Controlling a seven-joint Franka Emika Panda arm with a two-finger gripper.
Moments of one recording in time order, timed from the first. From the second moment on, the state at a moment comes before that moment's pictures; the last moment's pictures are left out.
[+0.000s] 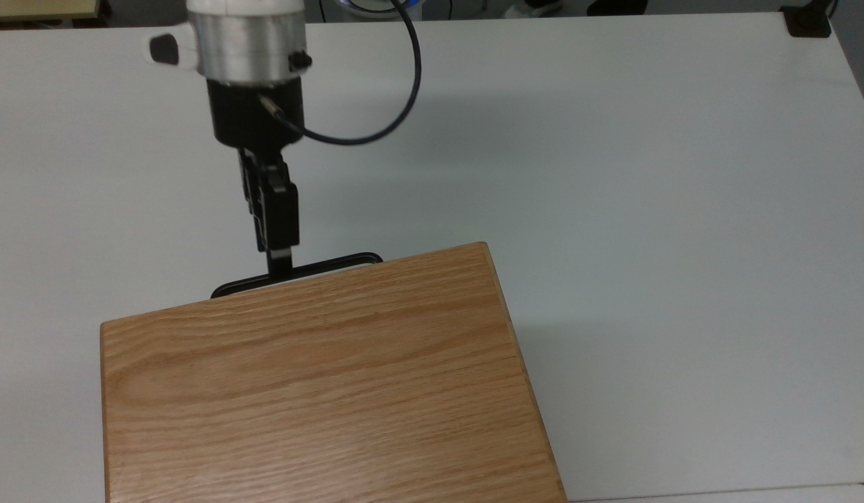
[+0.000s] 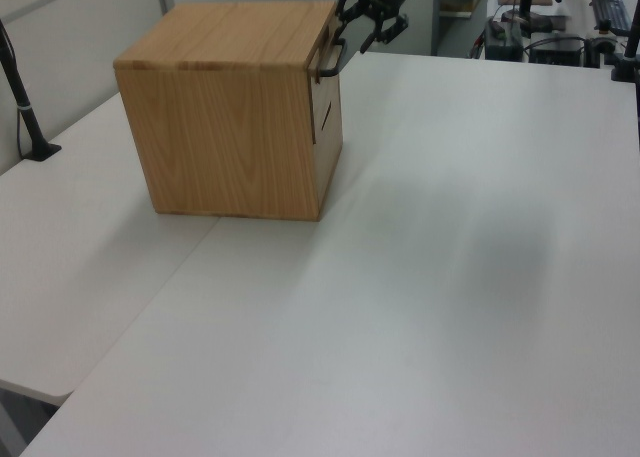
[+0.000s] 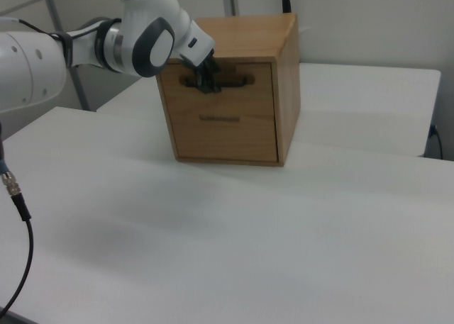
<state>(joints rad) 0.00 0.36 -0.04 -1.45 0.04 2.47 1.09</state>
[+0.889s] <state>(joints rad) 0.00 0.41 -0.03 -1.43 0.04 2.48 1.10</state>
